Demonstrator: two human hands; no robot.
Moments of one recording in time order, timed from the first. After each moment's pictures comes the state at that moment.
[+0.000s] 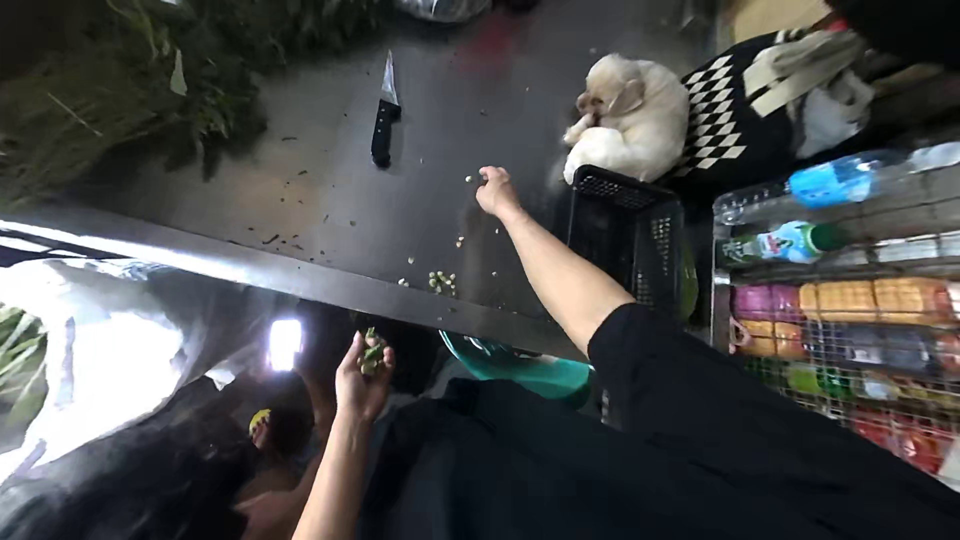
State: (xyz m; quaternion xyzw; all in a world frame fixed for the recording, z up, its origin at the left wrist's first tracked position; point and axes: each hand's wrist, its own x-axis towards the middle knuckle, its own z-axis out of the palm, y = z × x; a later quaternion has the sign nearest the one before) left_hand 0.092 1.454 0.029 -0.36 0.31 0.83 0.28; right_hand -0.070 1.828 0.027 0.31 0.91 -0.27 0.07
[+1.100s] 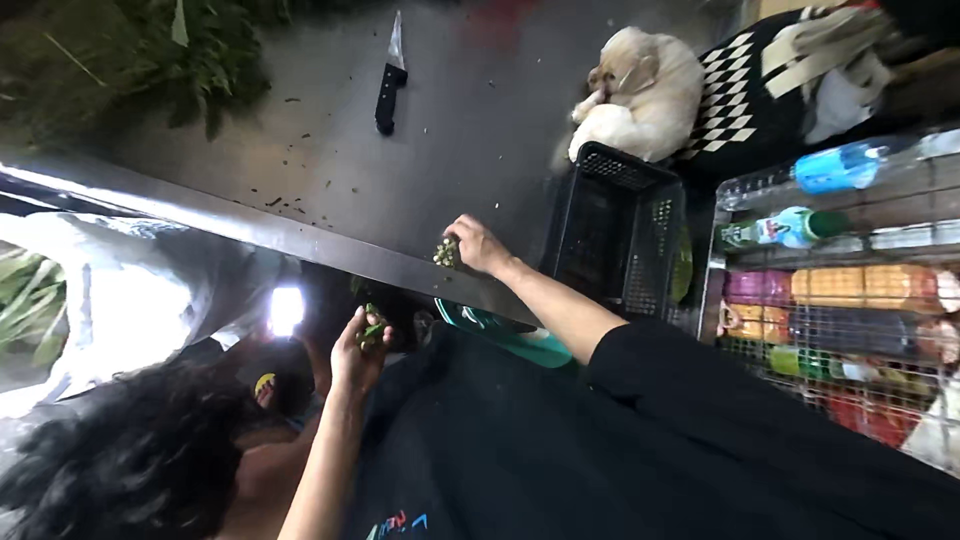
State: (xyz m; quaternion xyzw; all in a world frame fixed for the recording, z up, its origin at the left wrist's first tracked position) left_hand 0.117 1.448 0.060 -0.33 0.35 0.83 0.28; right_hand 0.060 1.755 -0.005 -0.01 0.95 -0.30 0.08
